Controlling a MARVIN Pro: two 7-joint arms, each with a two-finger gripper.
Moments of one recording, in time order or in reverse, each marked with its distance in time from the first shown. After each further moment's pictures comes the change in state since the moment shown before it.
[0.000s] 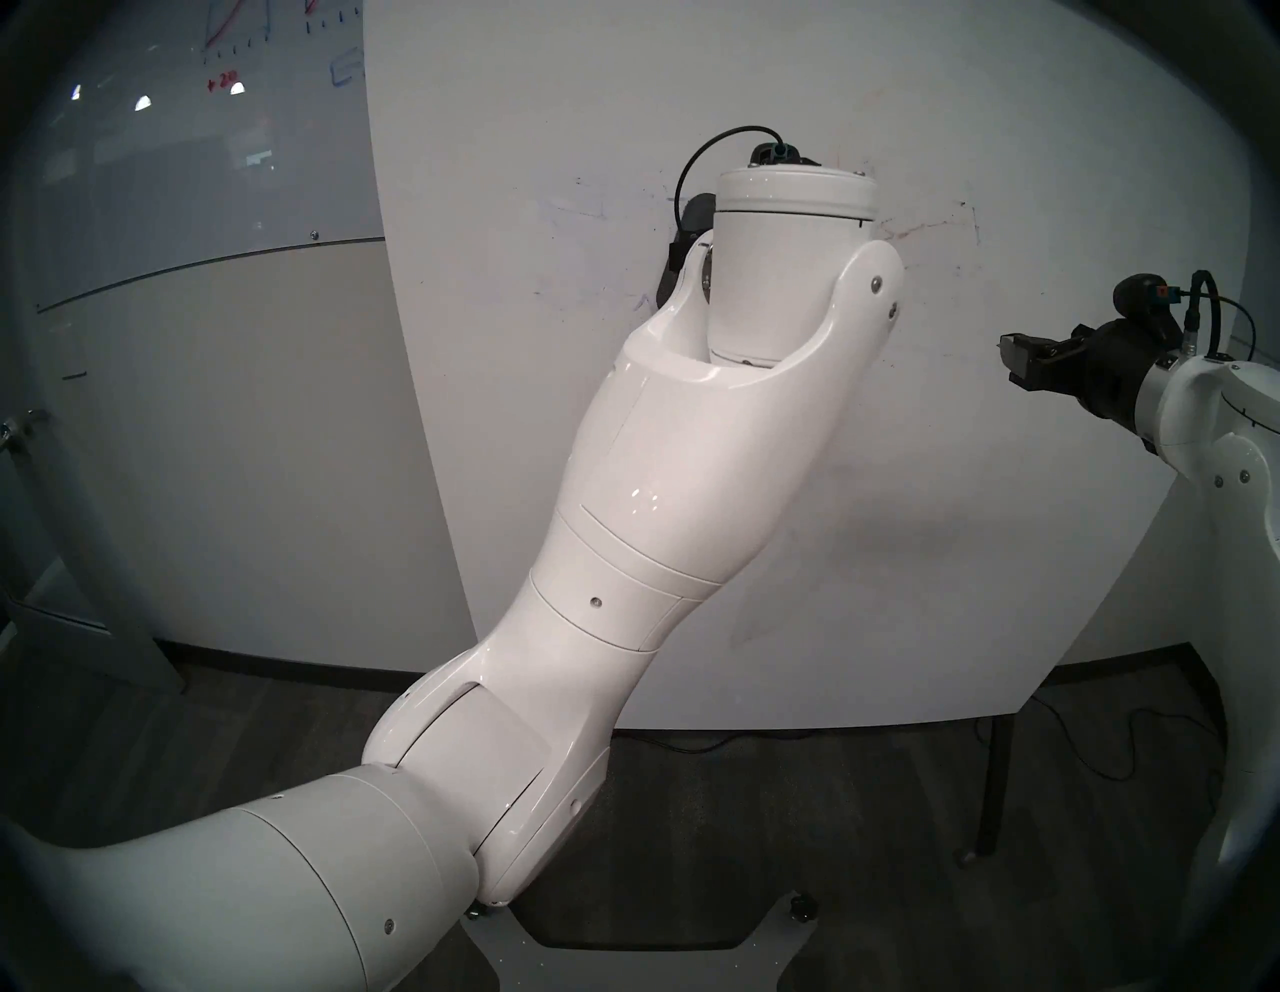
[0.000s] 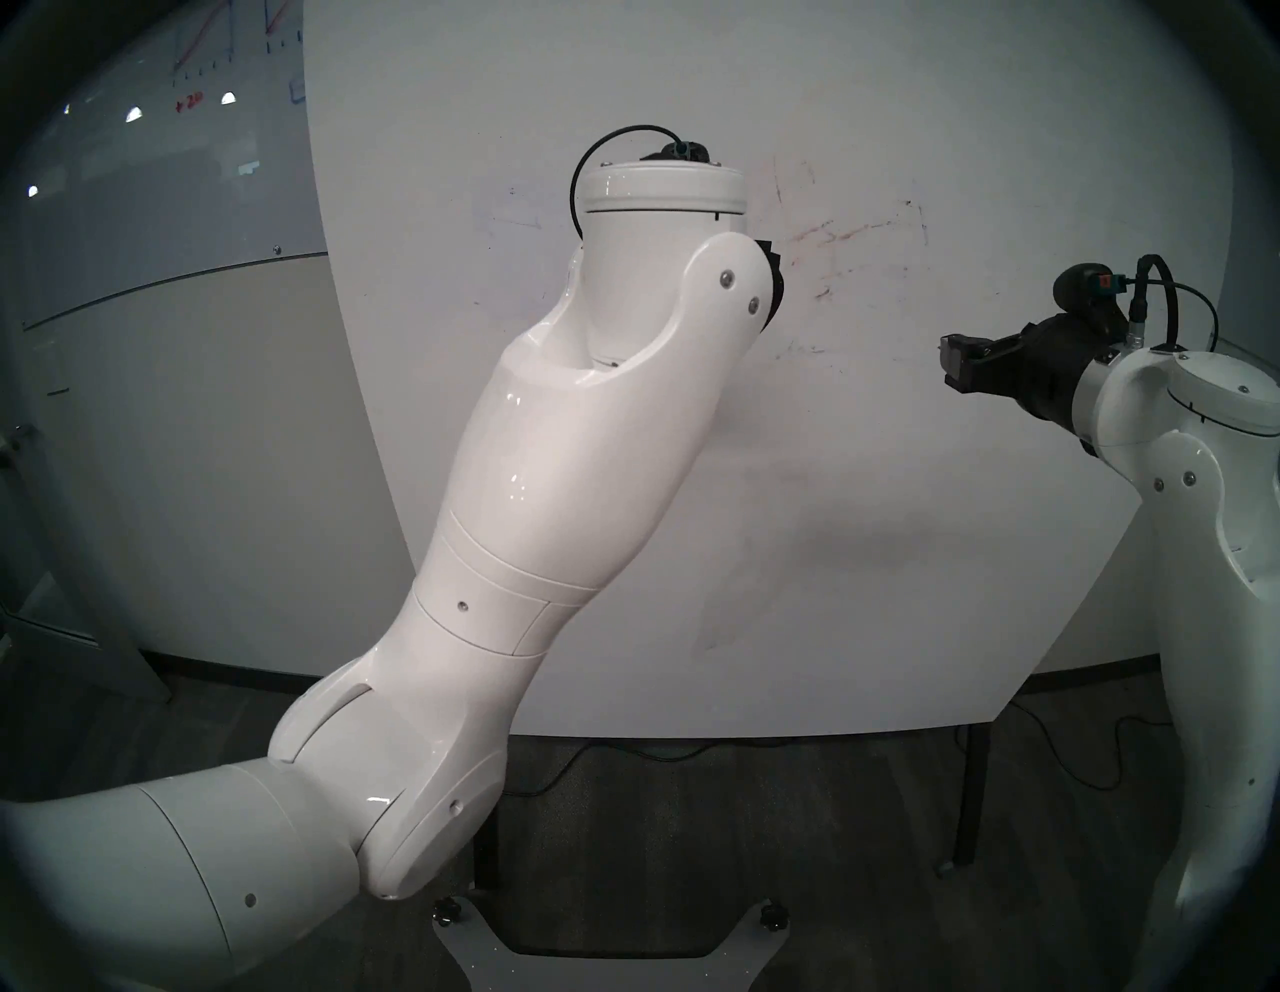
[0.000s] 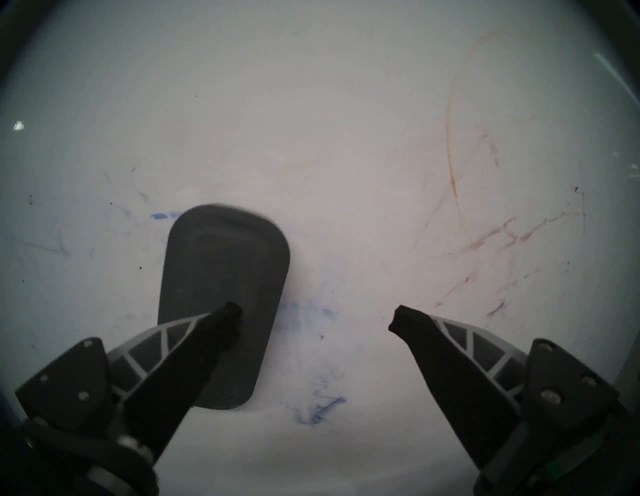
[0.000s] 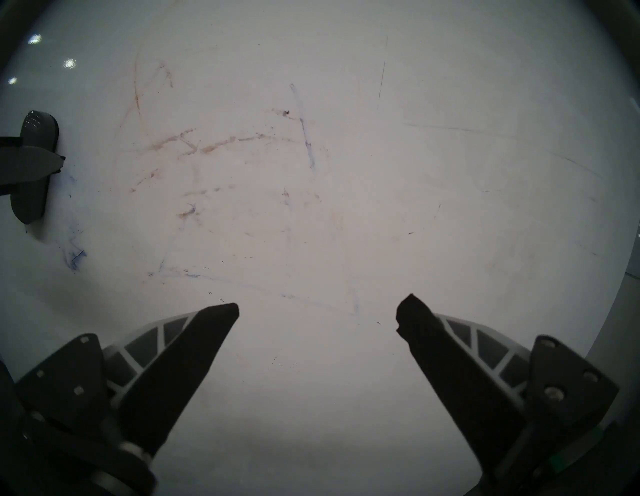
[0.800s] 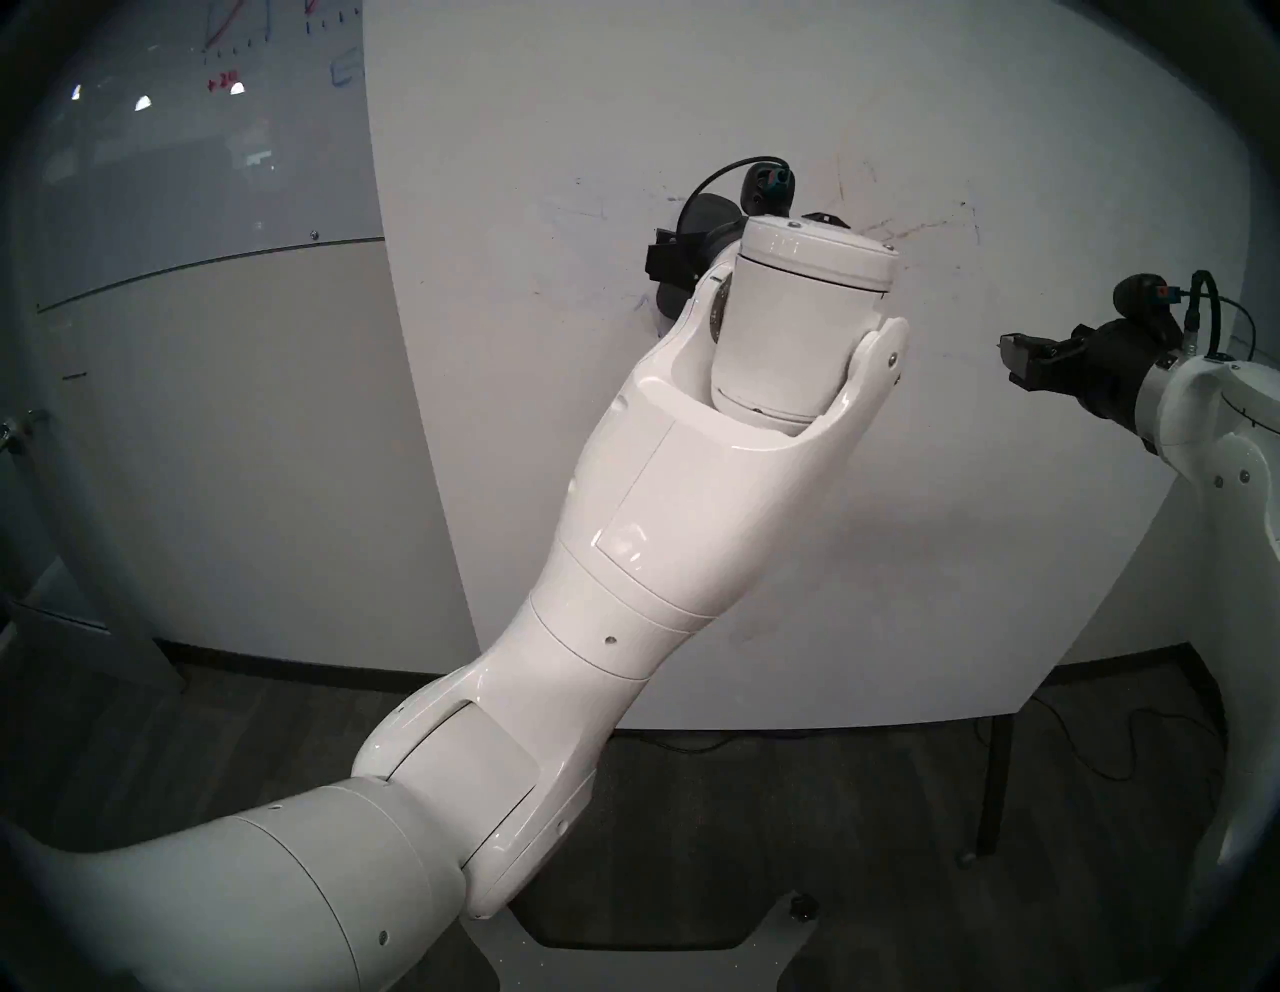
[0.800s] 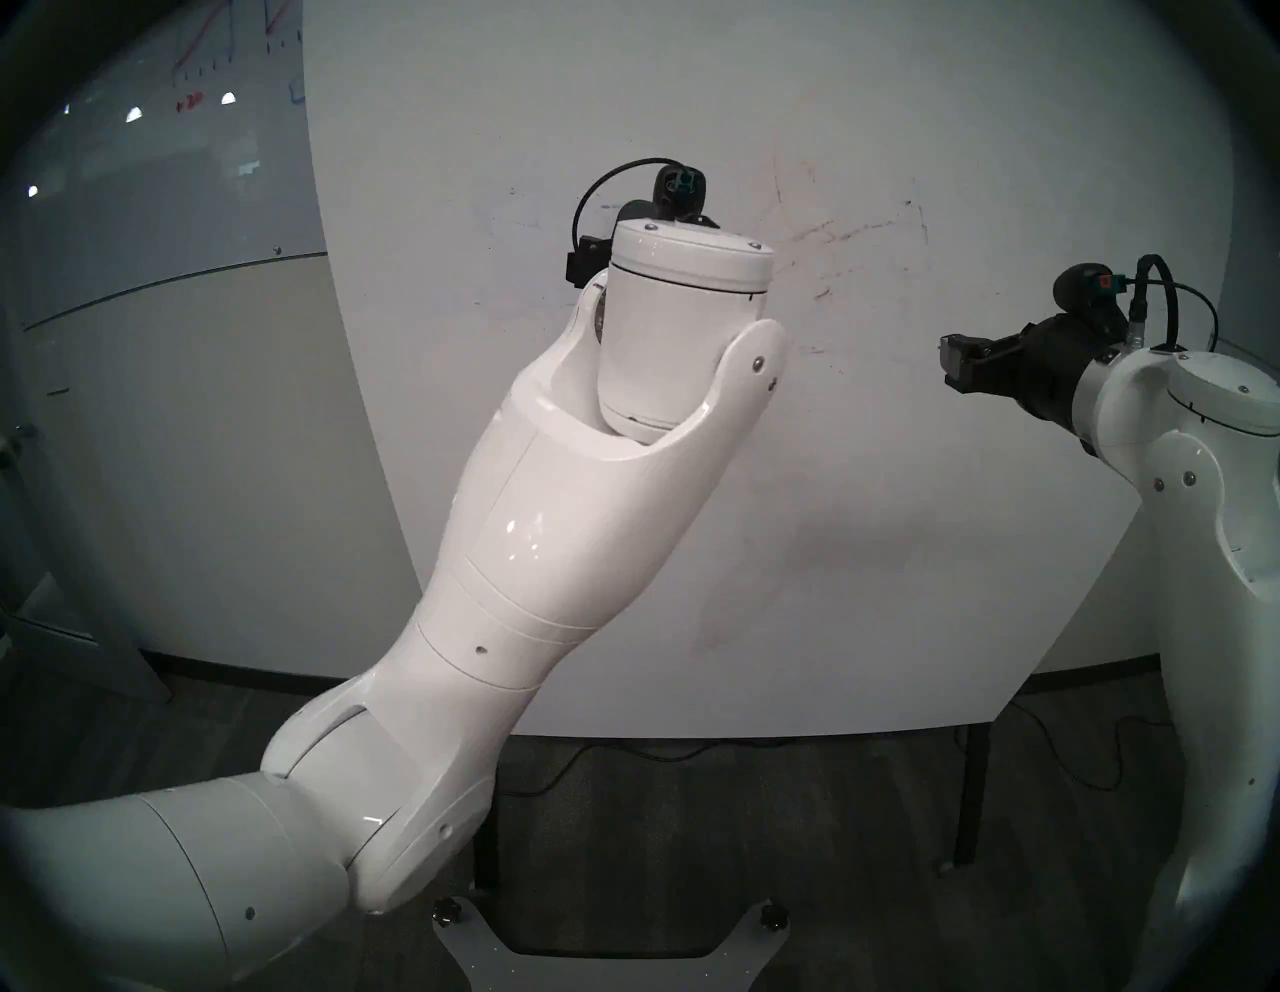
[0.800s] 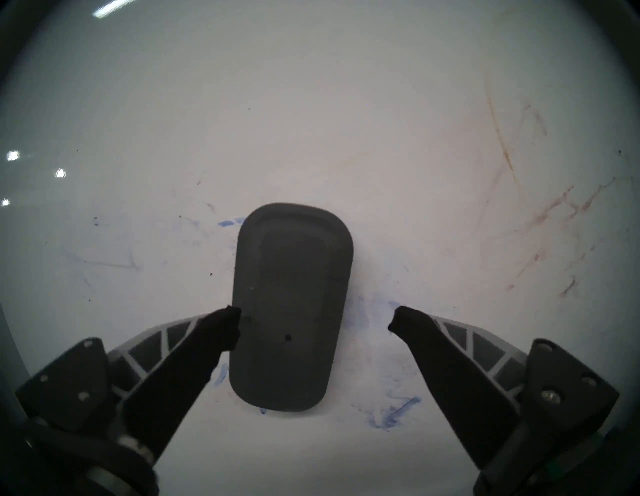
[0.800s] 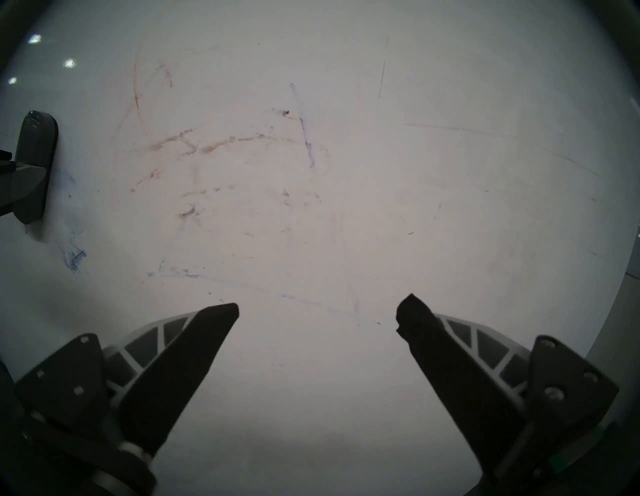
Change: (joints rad) left arm 0.018 0.026 0.029 0.028 0.196 0.000 0.000; right arm 0.000 0.000 0.000 0.000 0.000 0.000 0.000
